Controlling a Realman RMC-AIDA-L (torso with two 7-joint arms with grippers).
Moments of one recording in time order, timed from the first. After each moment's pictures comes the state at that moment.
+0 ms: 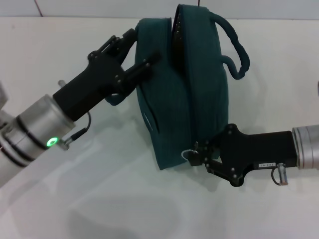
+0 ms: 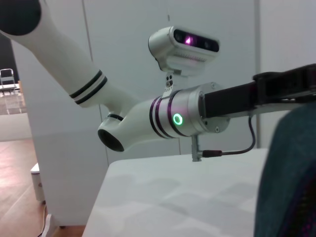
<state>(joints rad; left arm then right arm) -0.51 -2.10 1.10 0.12 0.95 1.59 -0.78 0.51 2.01 -1.50 -0.63 -1.41 -1.44 1.10</state>
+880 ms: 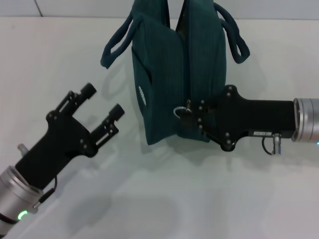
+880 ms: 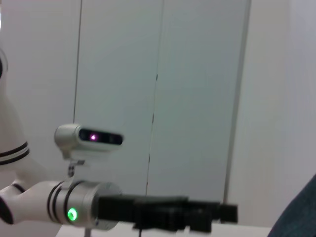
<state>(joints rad) -0.29 -2.10 1.11 0.02 0.94 1.74 -0.50 0.53 2.02 -1.47 -0.62 -1.24 -1.45 0.93</state>
